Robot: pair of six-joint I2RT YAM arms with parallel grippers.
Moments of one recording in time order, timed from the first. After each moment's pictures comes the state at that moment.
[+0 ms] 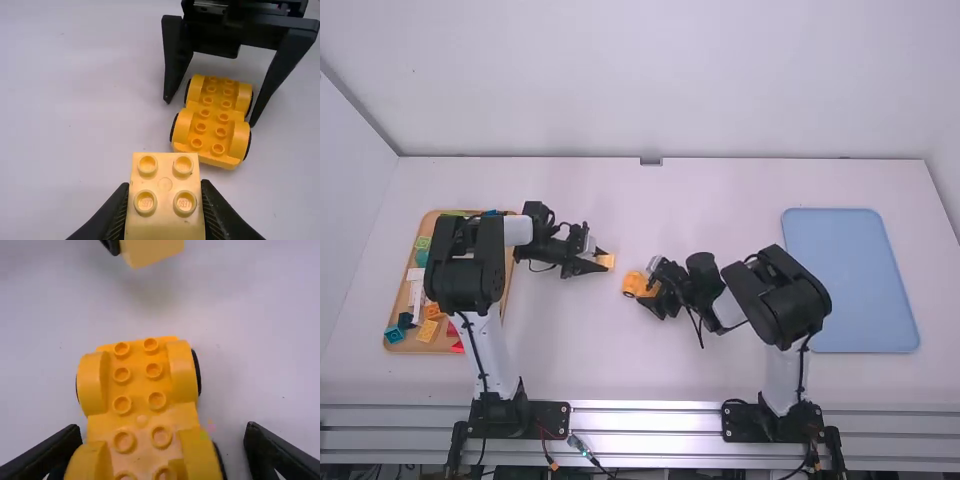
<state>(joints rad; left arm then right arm) 0.06 2.11 1.15 -0.61 1.13 1.63 0.49 2.03 0.51 0.84 -0.57 -0.36</state>
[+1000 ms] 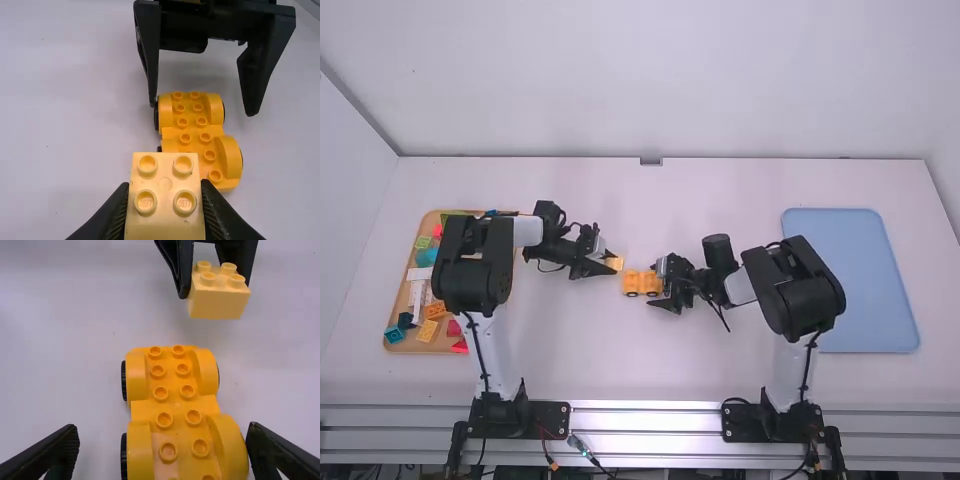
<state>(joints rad) 0.00 2.11 1.15 -0.60 1.13 1.57 0.33 2.03 0.66 0.51 -0.97 -0.87</state>
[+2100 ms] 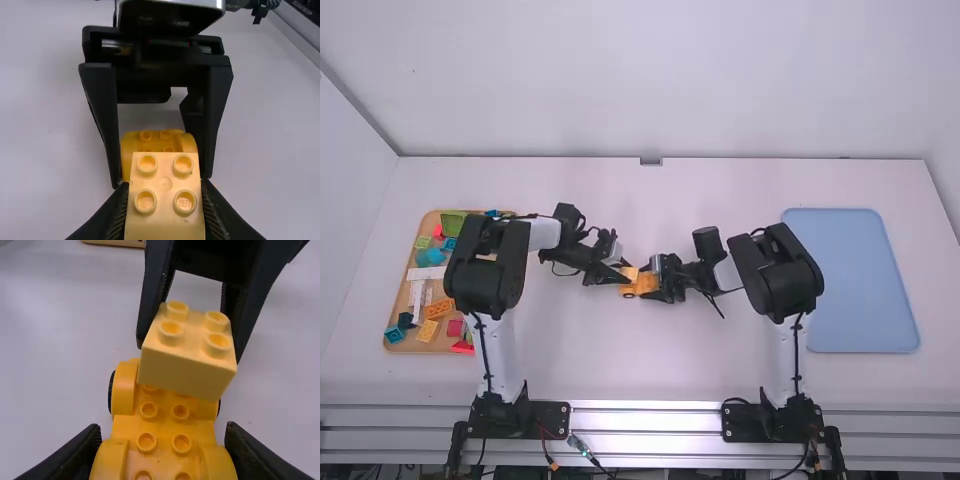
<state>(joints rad) -0.11 2.11 1.15 -0.62 1.14 1.49 0.35 2.19 0.83 0.44 -1.12 -0.97</state>
